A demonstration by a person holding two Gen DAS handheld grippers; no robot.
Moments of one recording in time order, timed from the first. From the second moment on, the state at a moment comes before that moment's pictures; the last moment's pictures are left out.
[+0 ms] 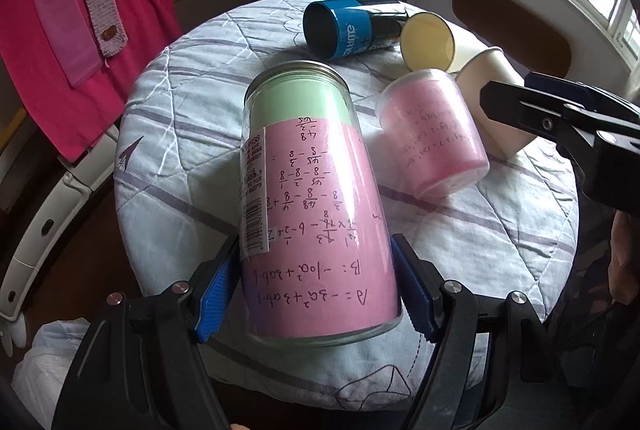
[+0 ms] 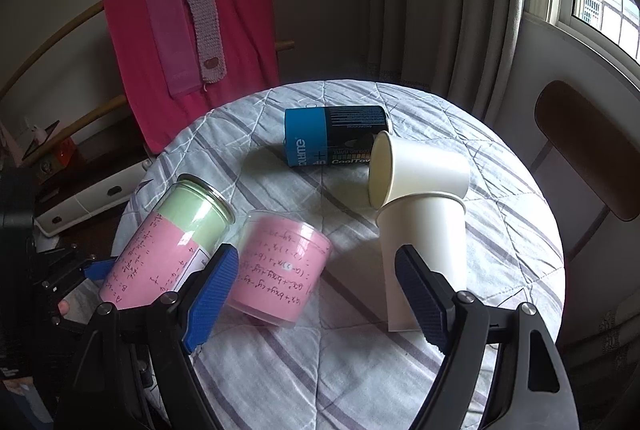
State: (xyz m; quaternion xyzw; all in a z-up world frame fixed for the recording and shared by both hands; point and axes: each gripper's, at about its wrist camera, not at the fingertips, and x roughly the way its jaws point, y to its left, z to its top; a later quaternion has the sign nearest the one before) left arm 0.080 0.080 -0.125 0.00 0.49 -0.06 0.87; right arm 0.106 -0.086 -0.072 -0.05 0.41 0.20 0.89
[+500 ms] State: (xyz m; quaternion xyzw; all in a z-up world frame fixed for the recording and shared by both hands) left arm 0.029 0.055 -0.124 0.02 0.48 -0.12 0.87; right arm 0.087 -0.081 -0.081 0.02 0.47 0.20 0.86
